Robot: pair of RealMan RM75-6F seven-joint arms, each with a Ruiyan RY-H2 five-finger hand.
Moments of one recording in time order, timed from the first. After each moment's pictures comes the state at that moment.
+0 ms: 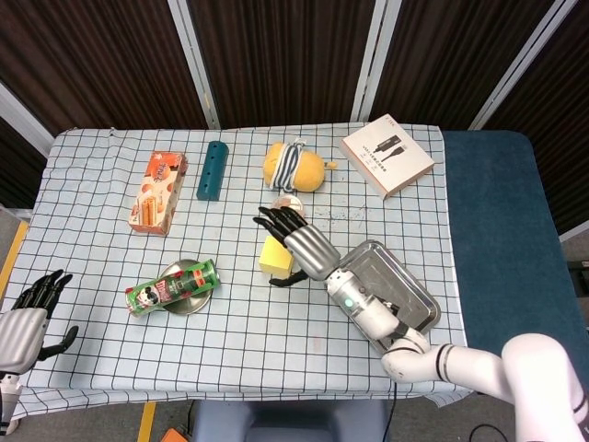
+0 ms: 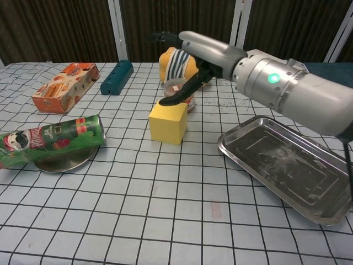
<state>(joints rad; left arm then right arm) -0.14 -1.05 -0.02 -1.67 1.46 1.37 0.02 0.89 -1.66 0.24 -1.33 -1.41 1.02 0.10</state>
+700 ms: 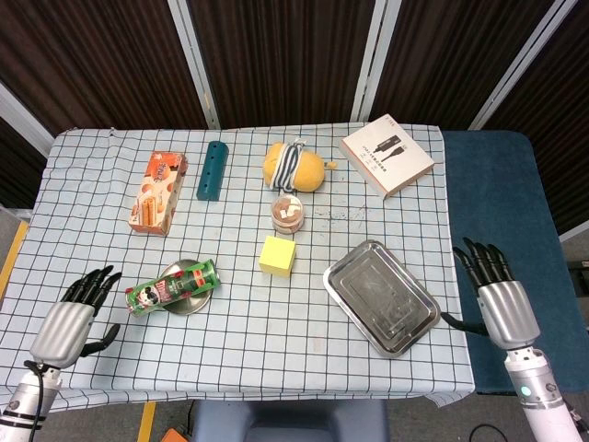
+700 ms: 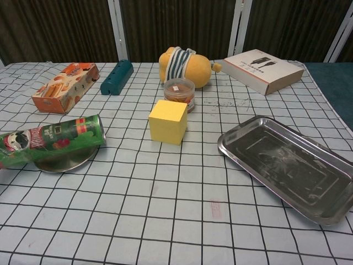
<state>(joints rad) -0.21 -1.09 -0.02 -1.81 1.54 1.33 0.17 0.27 -1.18 -0.06 -1.63 -1.51 1.59 -0.03</state>
